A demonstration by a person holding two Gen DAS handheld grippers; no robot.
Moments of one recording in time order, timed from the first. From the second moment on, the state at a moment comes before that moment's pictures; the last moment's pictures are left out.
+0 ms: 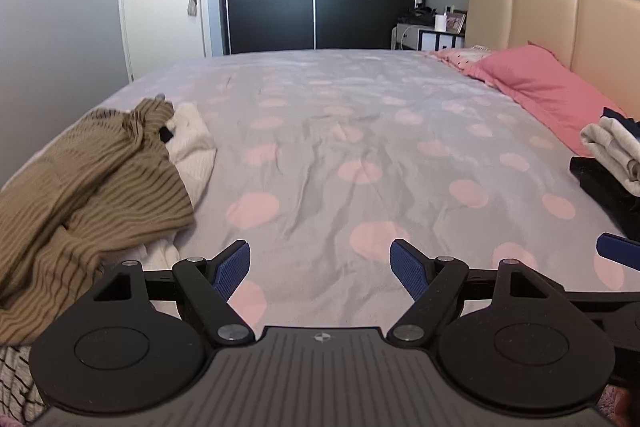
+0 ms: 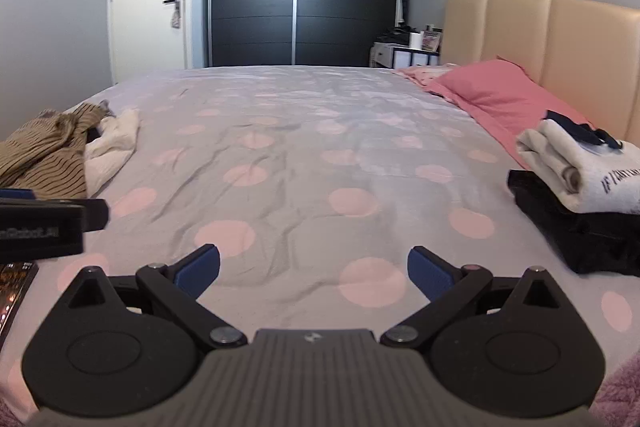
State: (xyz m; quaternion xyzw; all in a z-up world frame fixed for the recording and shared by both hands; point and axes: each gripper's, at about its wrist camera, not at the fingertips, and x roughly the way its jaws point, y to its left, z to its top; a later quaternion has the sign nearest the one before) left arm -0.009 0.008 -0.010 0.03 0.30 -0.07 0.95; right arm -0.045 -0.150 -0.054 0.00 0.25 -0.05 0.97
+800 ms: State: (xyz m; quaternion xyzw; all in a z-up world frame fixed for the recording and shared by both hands) left arm -0.003 0.016 -0.011 0.01 0.32 -0.06 0.95; right arm -0.041 -0.140 -0.049 -0.02 0.24 -0.03 0.97
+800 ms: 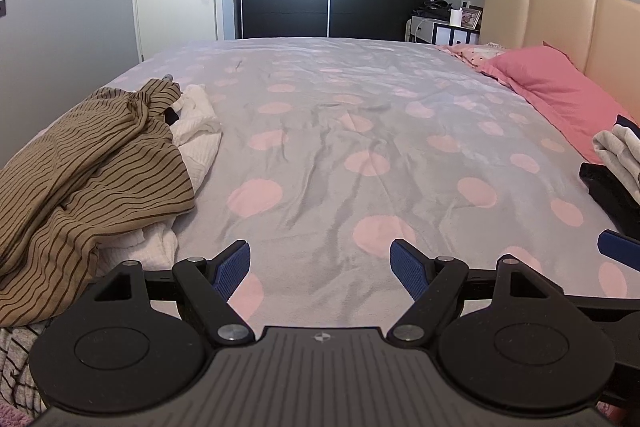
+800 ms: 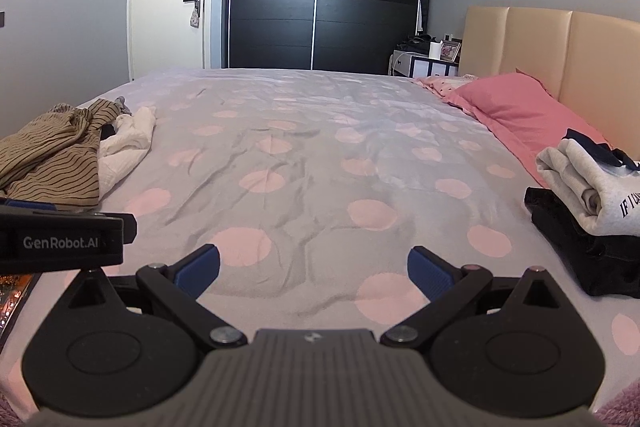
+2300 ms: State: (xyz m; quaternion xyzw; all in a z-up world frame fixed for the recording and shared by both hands) left arm -0.007 0.013 -0.008 0.01 0.32 -0.05 0.94; right arm -0.043 -0.137 -0.047 -0.01 0.25 -0.03 0.97
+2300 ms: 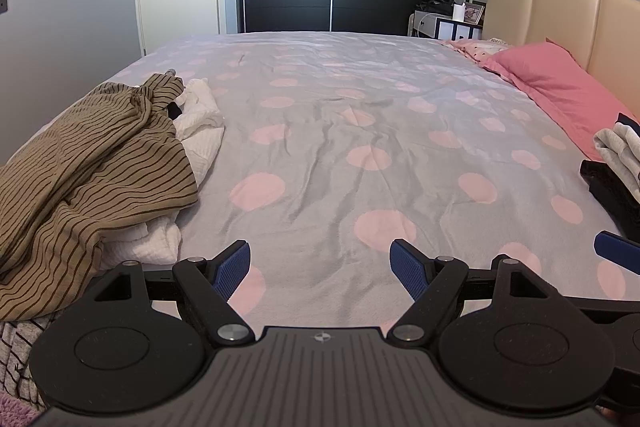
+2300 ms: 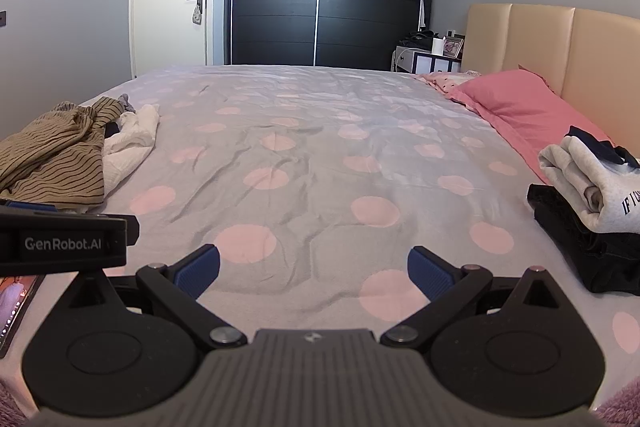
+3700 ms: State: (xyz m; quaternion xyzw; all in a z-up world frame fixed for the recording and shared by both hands) left arm -0.008 0.011 -0.006 0.03 0.31 -0.05 0.95; right arm -0.043 -0.135 -0.049 0.00 0.25 -0.03 0.97
